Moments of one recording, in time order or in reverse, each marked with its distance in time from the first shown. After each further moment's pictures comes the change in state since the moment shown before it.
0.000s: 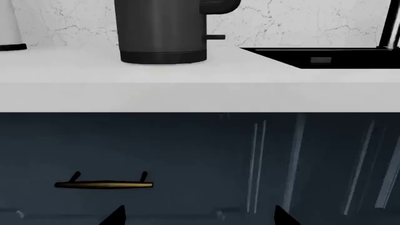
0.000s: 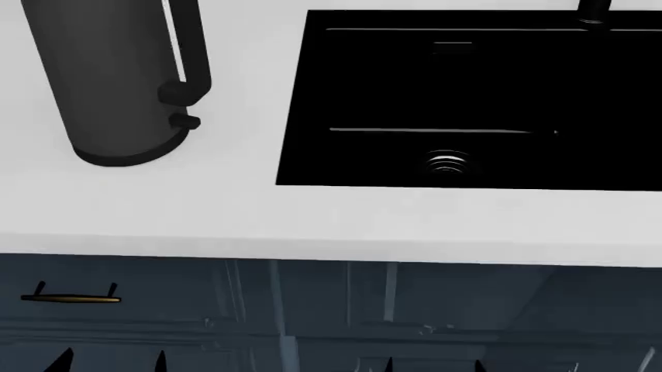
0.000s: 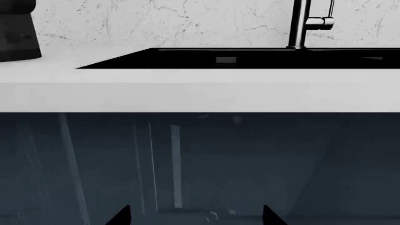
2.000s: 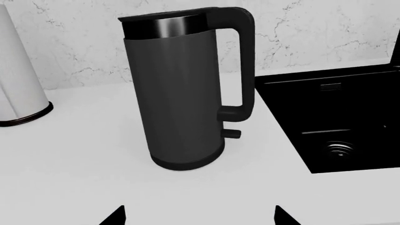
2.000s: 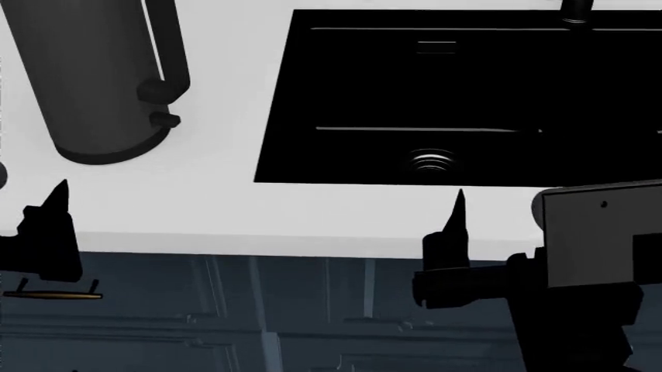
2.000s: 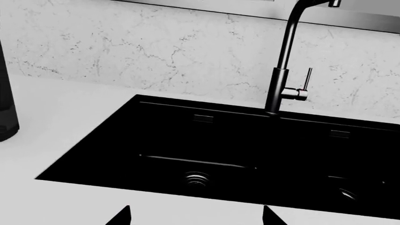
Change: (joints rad) left arm -0.705 -0.268 -0.107 0.733 -0.347 -1.551 -0.094; right arm 0.531 0.301 0.086 -0.668 0.296 1.194 0.018
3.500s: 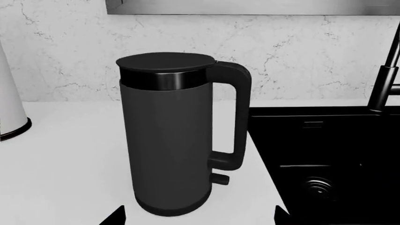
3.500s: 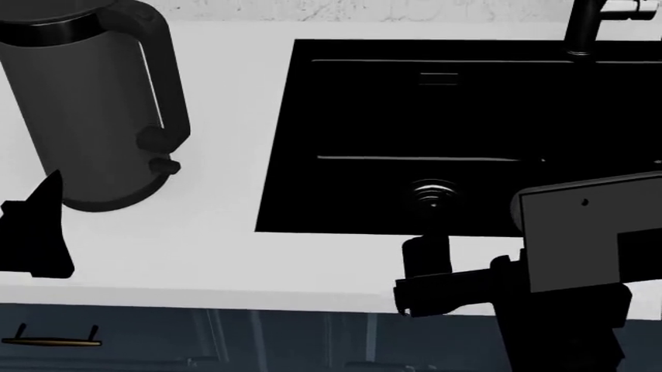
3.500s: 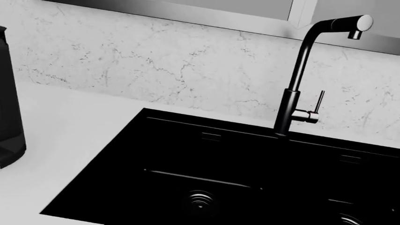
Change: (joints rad) left arm 0.001 -0.001 -0.164 0.036 -0.321 -0.020 -0.161; right arm 0.042 0.012 -0.019 -0.108 0.066 0.137 0.046
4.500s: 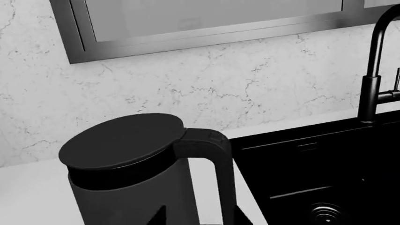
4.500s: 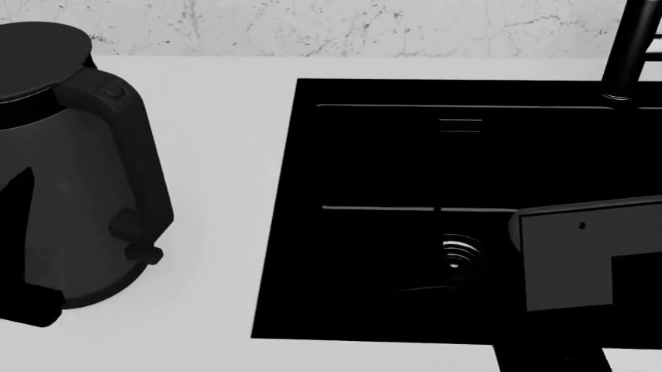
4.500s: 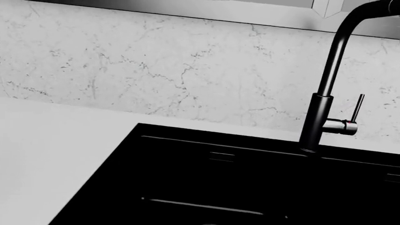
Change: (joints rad) left arm -0.189 -0.274 0.176 -0.041 -1.282 0.168 -1.090; right arm -0.078 -0.020 0.009 0.025 0.011 -0.103 0.018
